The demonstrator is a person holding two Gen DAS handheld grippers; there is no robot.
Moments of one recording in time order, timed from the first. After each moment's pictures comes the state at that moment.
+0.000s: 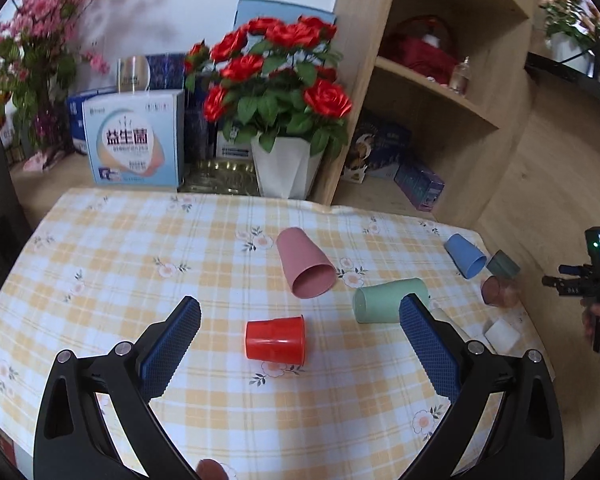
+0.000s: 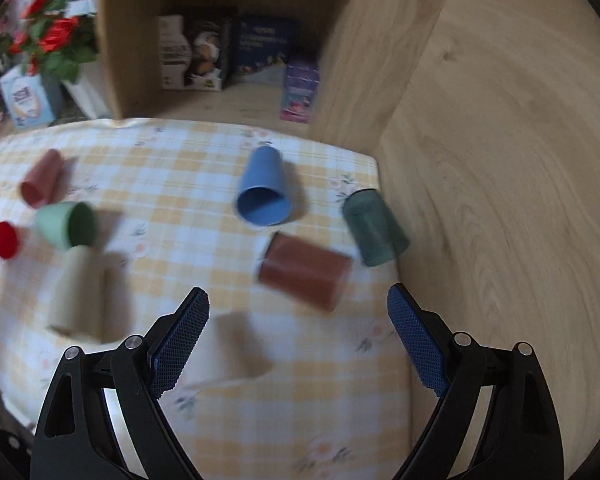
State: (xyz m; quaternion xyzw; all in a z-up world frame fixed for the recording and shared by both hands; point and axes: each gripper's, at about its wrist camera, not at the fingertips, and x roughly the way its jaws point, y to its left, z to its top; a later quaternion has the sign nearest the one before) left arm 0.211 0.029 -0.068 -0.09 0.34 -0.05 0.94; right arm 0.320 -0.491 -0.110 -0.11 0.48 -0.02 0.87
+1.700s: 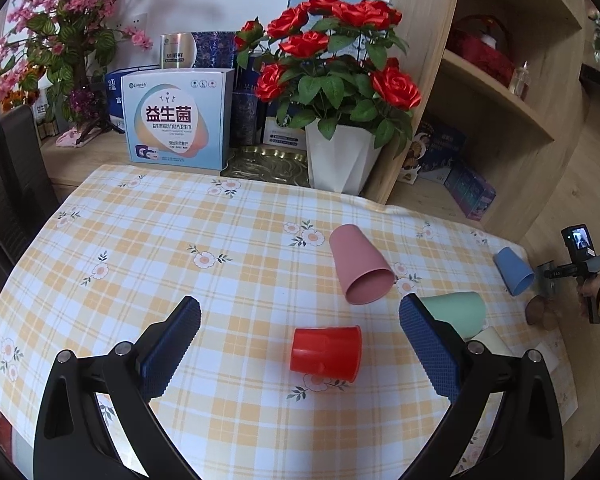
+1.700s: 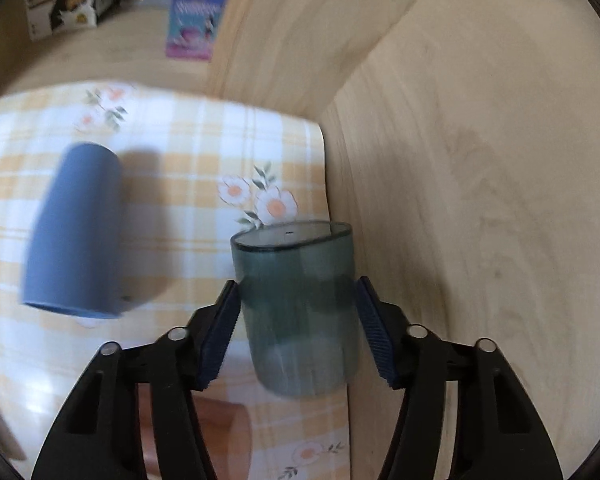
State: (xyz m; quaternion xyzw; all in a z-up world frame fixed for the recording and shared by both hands) left arm 0.234 0.056 -0.096 -0.11 0.35 0.03 0.93; right arm 0.502 -0.534 -0.199 -0.16 0.56 -0.13 0.80
